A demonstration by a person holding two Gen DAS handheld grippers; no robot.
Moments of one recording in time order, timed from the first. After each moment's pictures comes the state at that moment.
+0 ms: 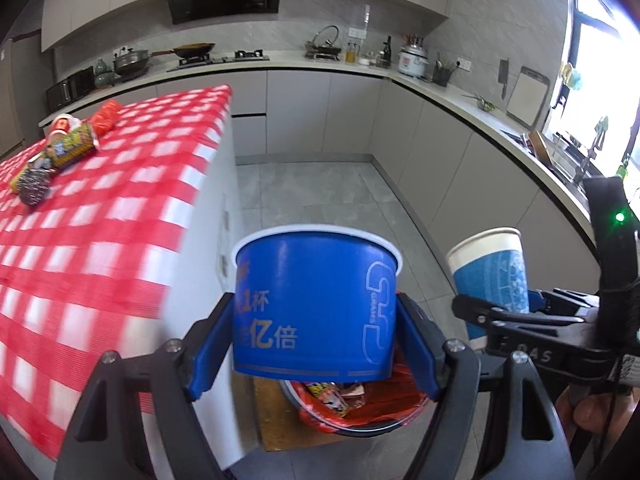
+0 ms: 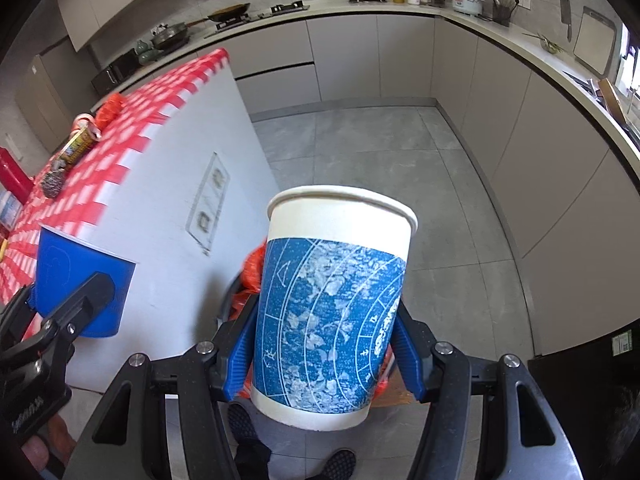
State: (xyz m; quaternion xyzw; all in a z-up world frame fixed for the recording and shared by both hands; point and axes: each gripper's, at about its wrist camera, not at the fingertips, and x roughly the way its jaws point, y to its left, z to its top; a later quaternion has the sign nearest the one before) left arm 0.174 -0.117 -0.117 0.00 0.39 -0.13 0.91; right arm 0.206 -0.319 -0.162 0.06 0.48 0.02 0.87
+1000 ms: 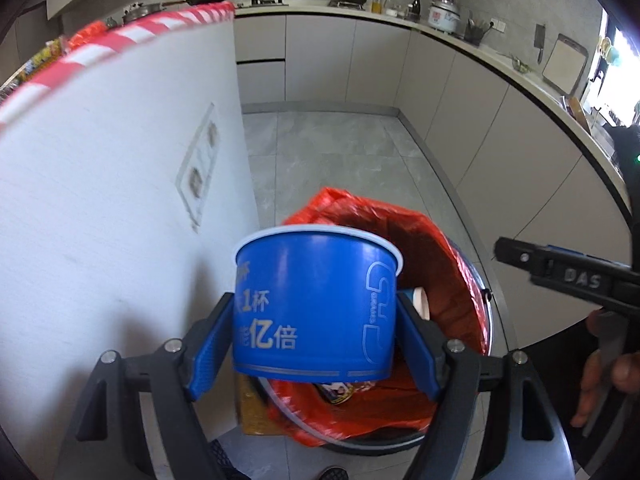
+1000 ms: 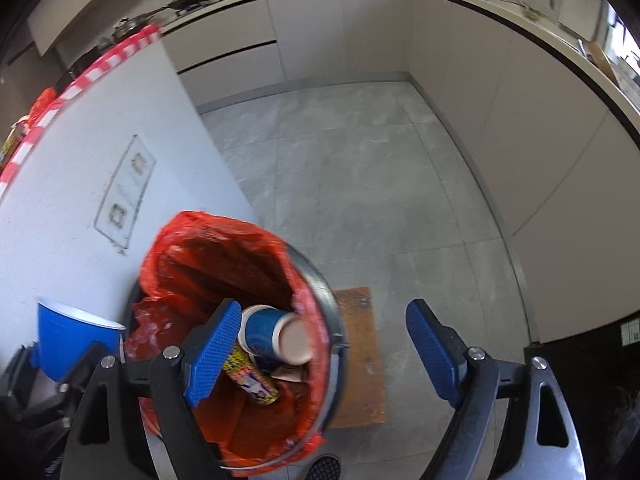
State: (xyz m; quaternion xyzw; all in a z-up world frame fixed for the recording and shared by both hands) left arm 0.192 -0.162 -0.226 0.00 0.46 -0.08 0.88; right arm 0.247 -0.390 -0.257 0.08 0.51 -0.03 0.86
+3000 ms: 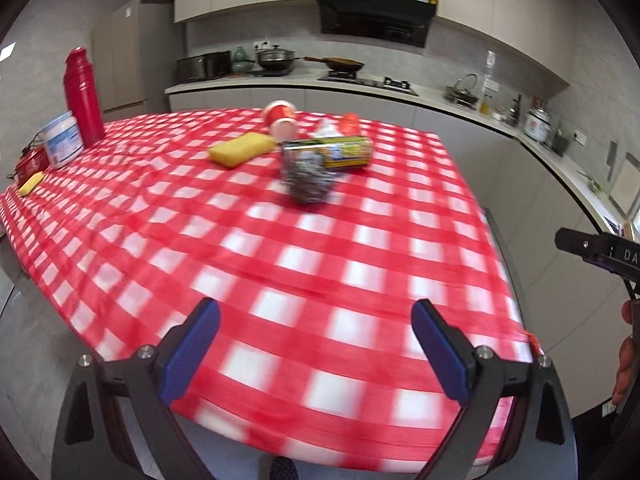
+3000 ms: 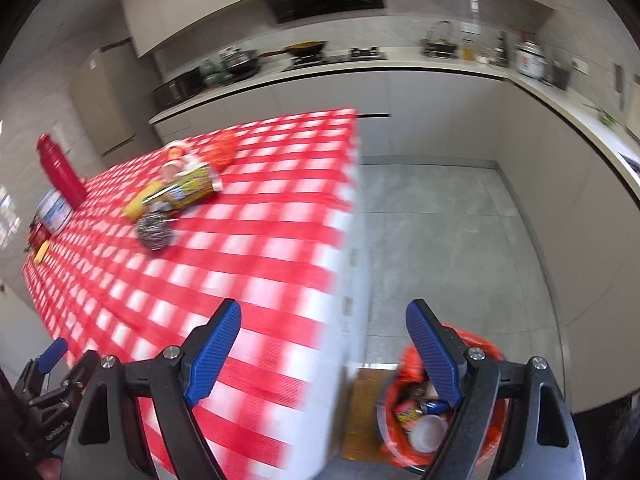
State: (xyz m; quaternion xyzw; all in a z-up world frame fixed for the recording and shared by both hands) left arm 0.150 0.160 -0.064 -0.07 0.36 0.08 0.93; right arm 0.264 -0.074 -0.048 0.03 0.40 0.13 0.91
